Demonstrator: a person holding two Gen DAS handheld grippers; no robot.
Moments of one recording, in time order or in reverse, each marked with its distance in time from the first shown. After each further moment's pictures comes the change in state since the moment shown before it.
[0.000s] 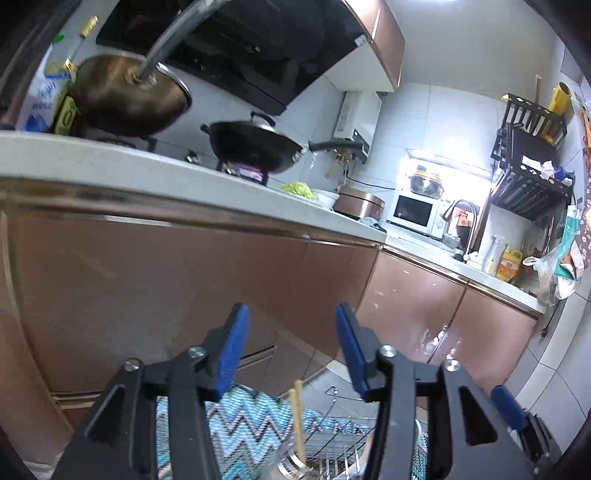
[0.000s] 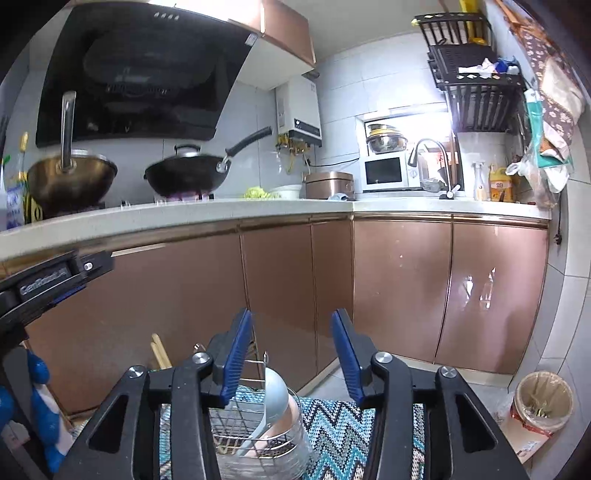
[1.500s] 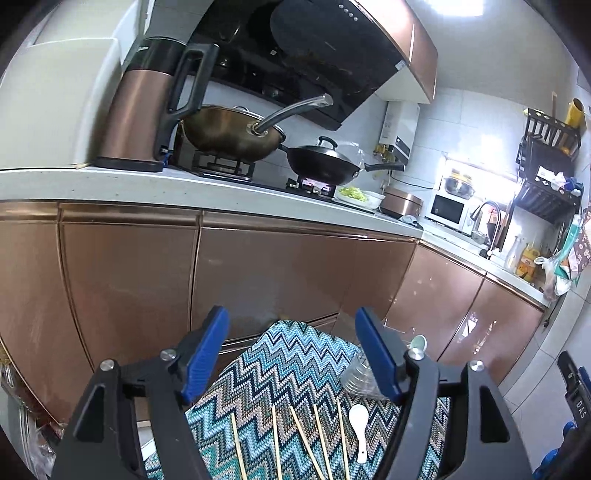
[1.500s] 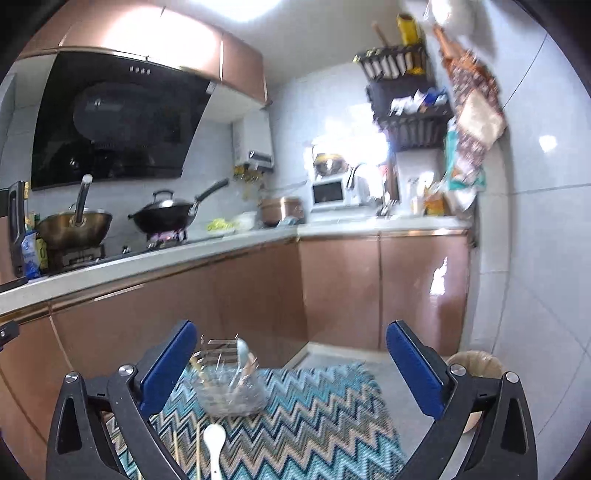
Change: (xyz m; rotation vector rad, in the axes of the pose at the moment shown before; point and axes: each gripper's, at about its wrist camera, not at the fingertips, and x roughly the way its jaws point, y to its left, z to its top) left arm -0.272 0.075 0.030 -0.022 0.063 0.183; right arm -0.242 -0.015 0.041 0.059 -0.066 -0.180
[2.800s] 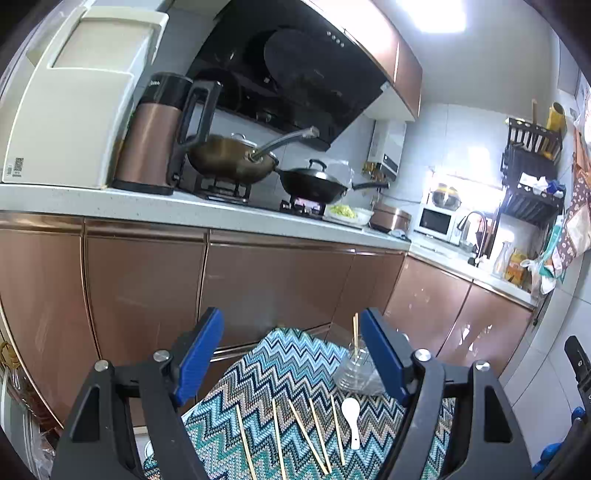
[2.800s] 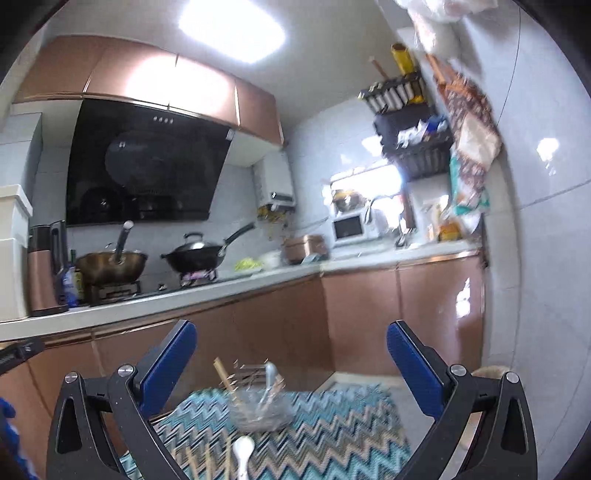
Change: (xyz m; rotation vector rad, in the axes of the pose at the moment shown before) left arm -0.063 0.005 -0.008 0.030 -0.062 -0.031; right arm -0.071 -0.017 0.001 0.057 -0.097 0.142
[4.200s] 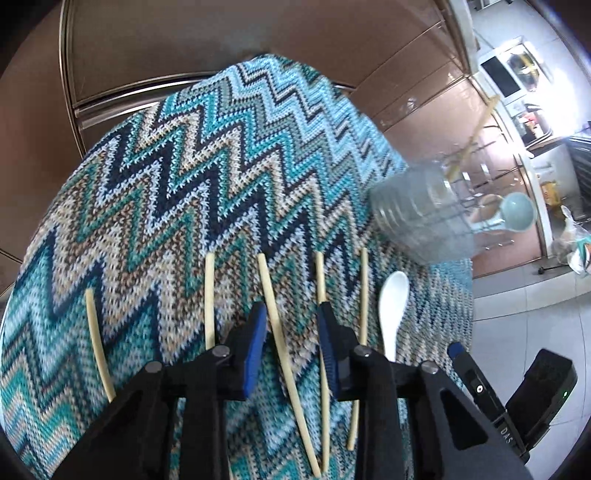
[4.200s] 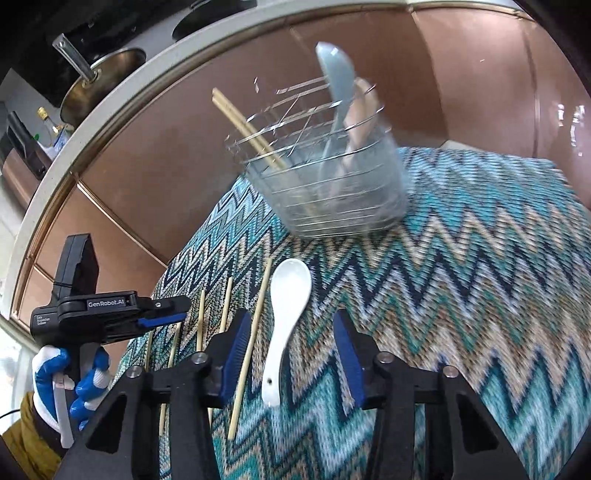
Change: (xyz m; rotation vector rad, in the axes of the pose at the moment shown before) left arm 0.344 0.022 -0.188 -0.277 1.007 -0.115; right arm 0.278 0.010 -0.215 0.135 0.958 0.443
